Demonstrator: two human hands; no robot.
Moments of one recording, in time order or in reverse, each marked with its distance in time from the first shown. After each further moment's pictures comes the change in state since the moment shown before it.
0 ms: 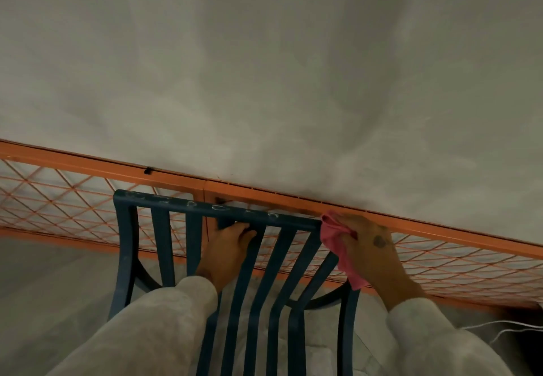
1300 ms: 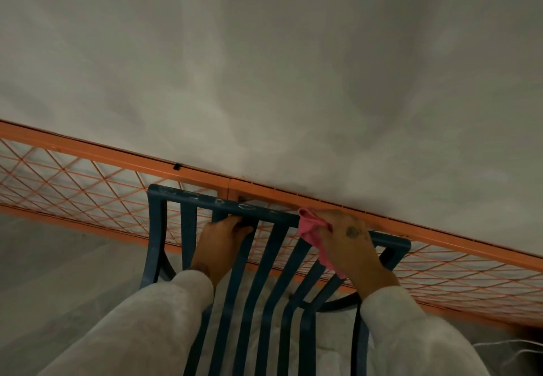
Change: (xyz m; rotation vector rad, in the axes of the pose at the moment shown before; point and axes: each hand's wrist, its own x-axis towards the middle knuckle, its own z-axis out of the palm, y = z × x) left_hand -0.012 -0.004 -0.048 0.132 0.123 -0.025; right_hand 0.013 -0.071 0.025 -0.001 -0.171 -0.009
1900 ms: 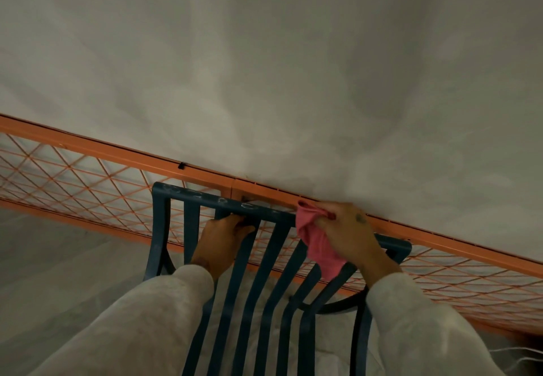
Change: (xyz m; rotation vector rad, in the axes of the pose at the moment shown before) left_hand 0.006 -0.008 -0.003 -0.013 -0.027 -0.015; right_hand 0.015 -0.012 -0.013 0.172 -0.048 -0.030
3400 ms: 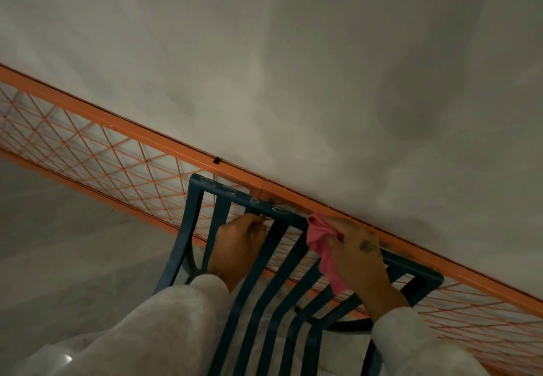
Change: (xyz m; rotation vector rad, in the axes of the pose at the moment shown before) left_hand -0.021 -0.003 -0.006 -0.033 0.320 0.055; right_hand -0.004 -0.013 0.037 -0.084 0.065 -0.110
